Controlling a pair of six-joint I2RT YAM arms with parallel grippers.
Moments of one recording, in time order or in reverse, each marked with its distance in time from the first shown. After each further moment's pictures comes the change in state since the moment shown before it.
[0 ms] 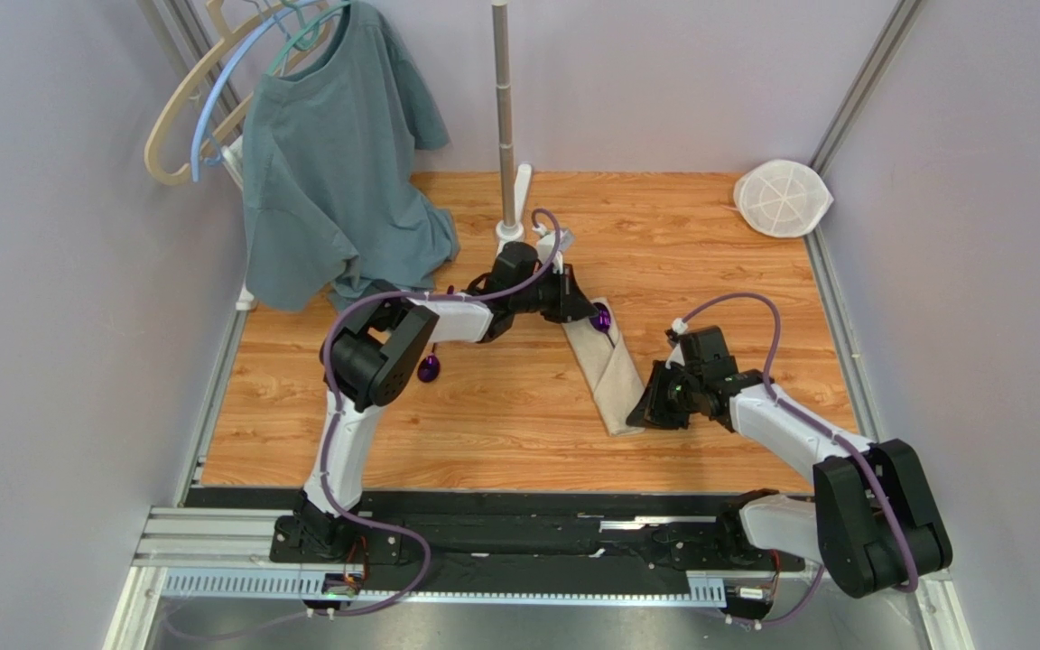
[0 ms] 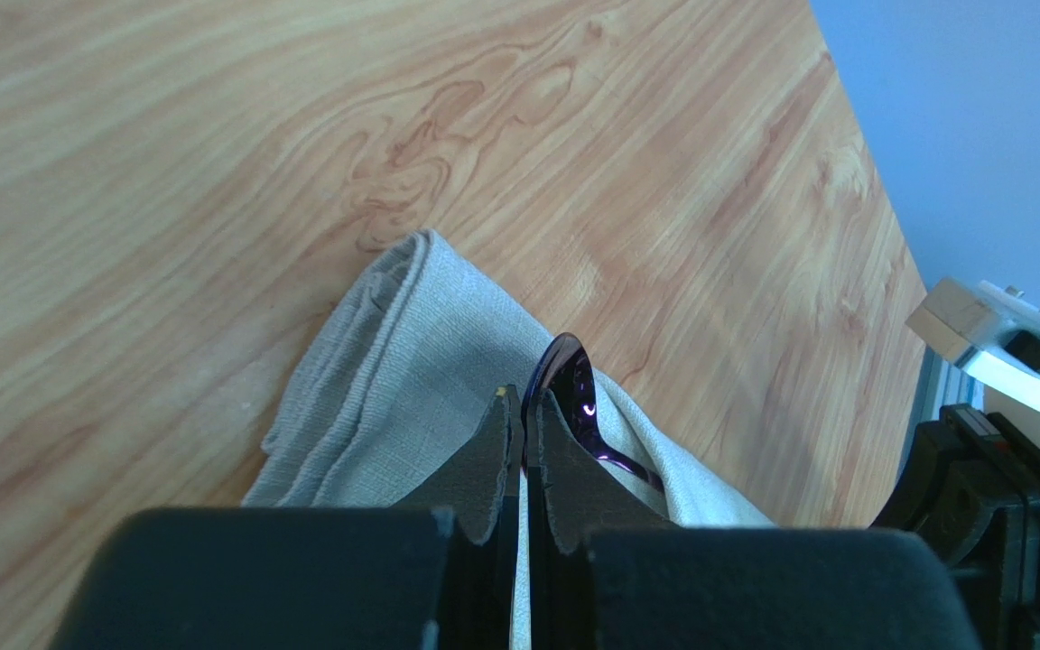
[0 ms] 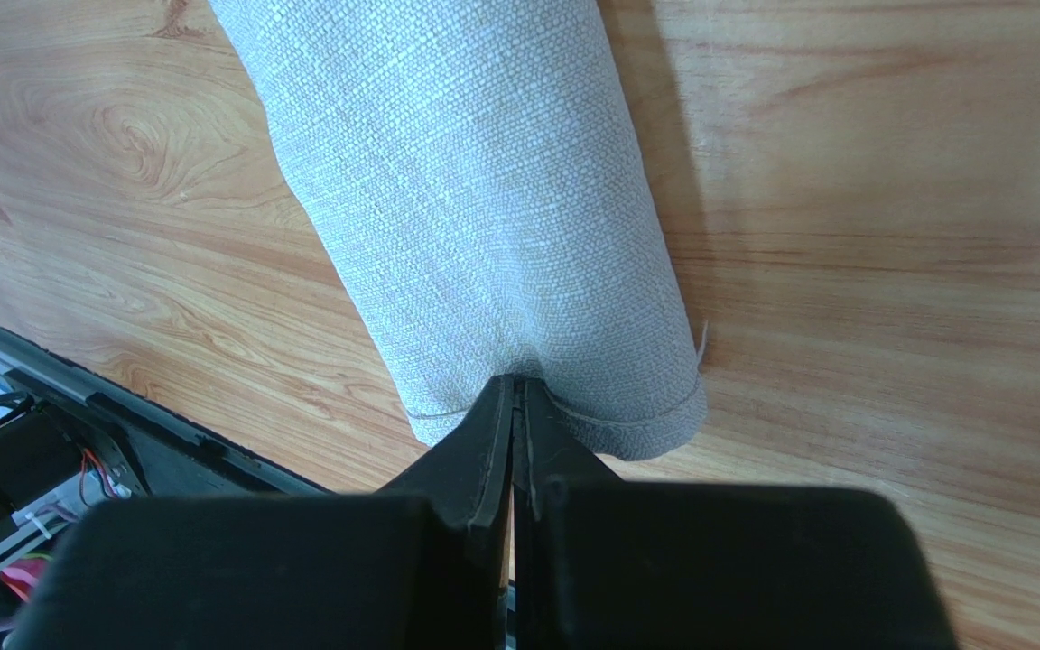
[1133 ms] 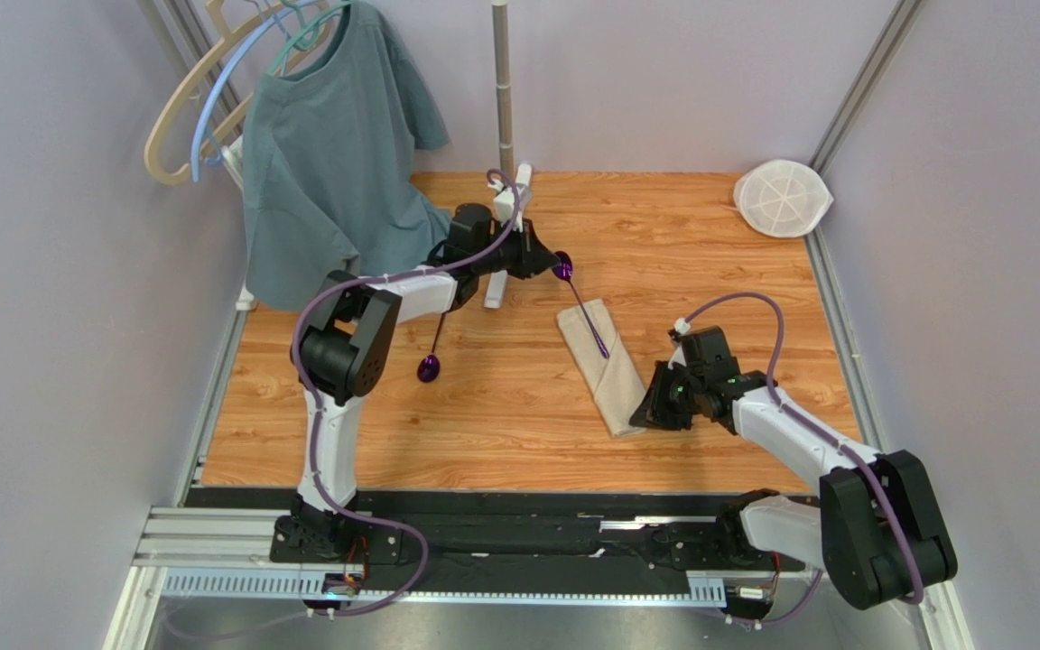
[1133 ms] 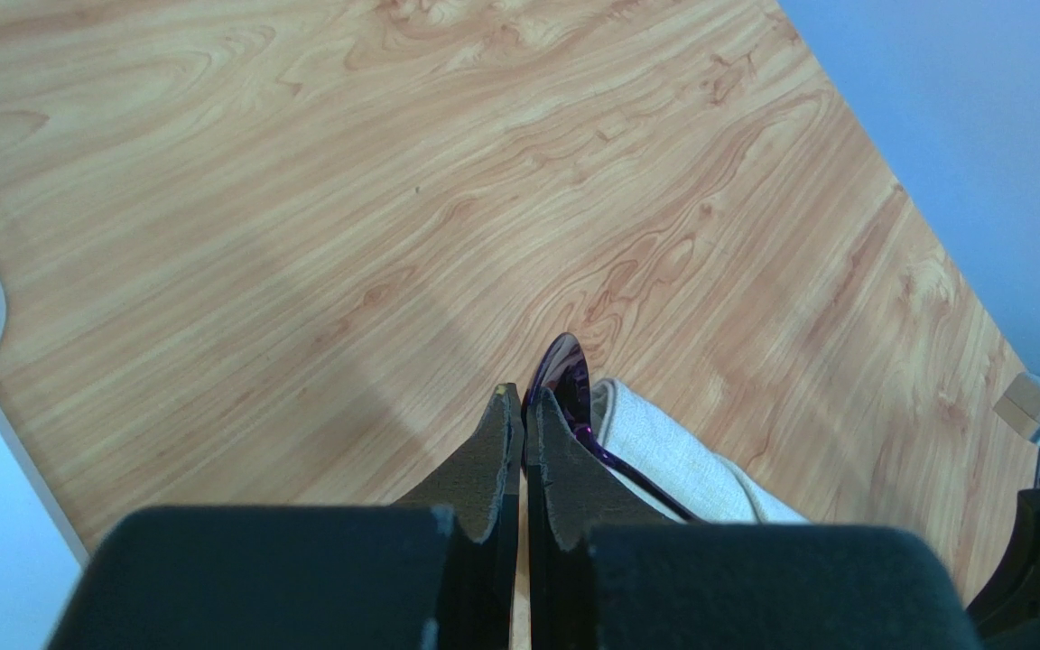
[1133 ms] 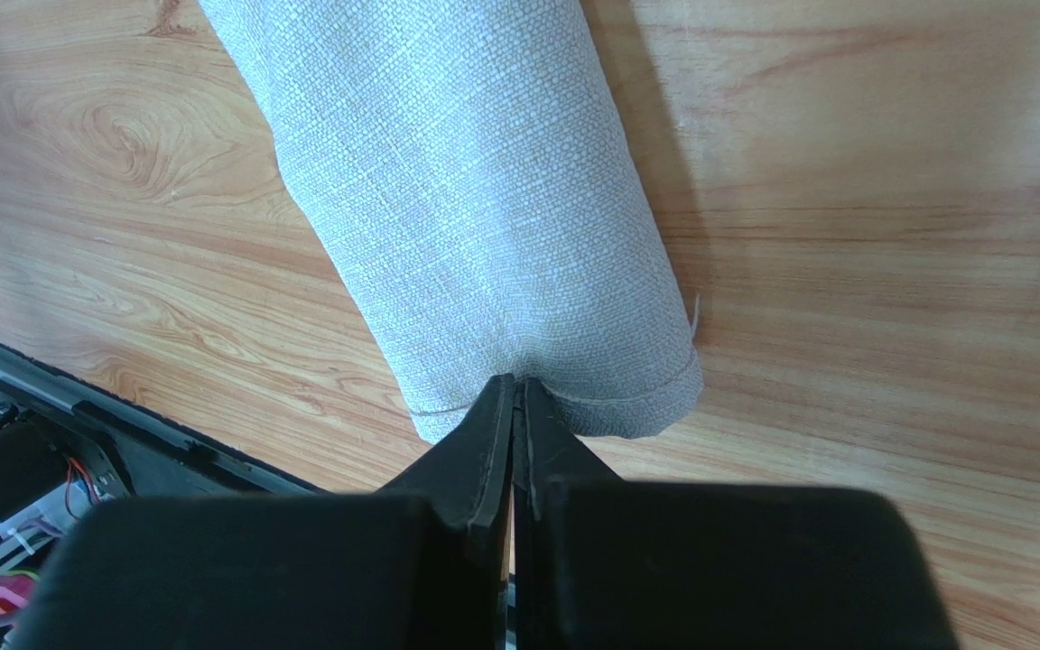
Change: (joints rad) left arm 0.172 -0.056 0.062 -0.023 0.021 0.164; right arm 0.002 -0.040 0.004 -0.041 0.031 0.000
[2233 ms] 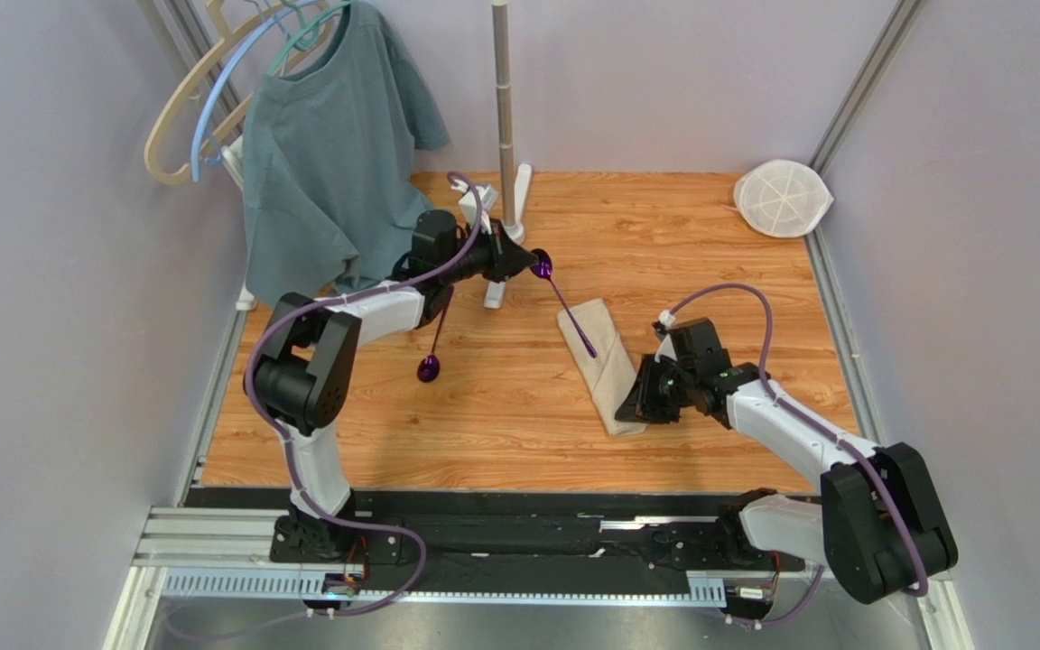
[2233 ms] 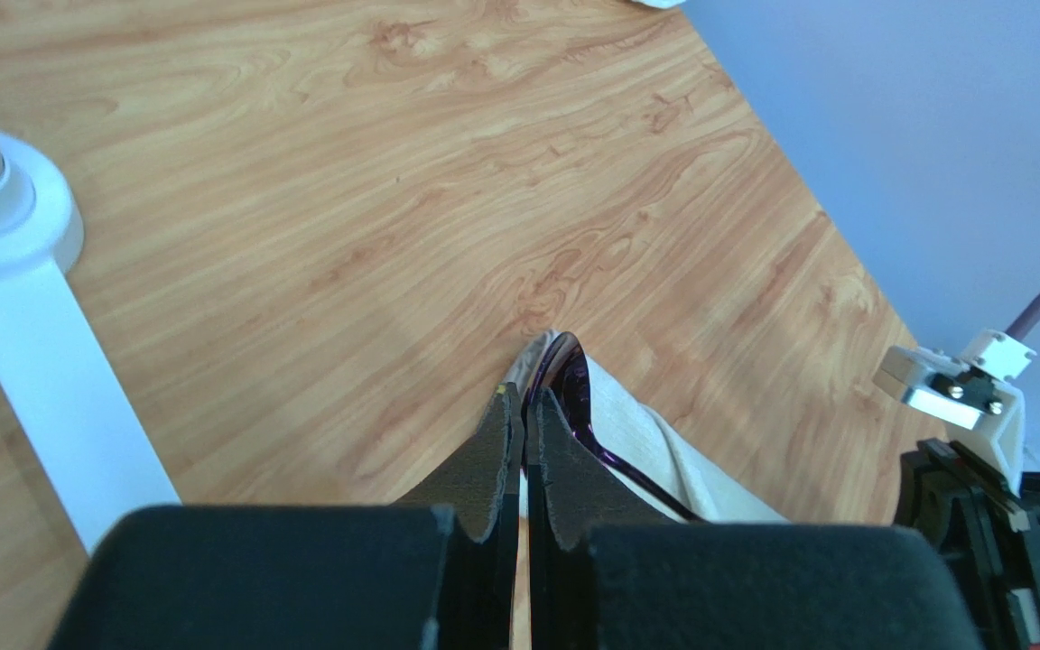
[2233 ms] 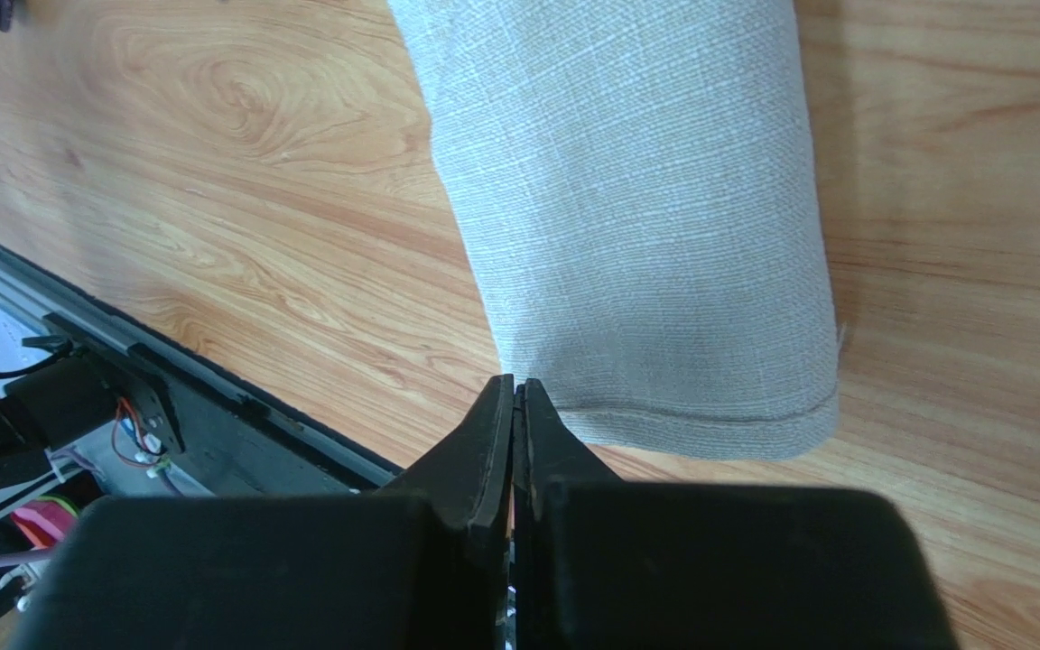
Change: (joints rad) left arm 0.050 -0.262 -0.266 0.084 0.016 -0.066; right arm 0.058 0.018 0.056 0.011 -0.075 0.013
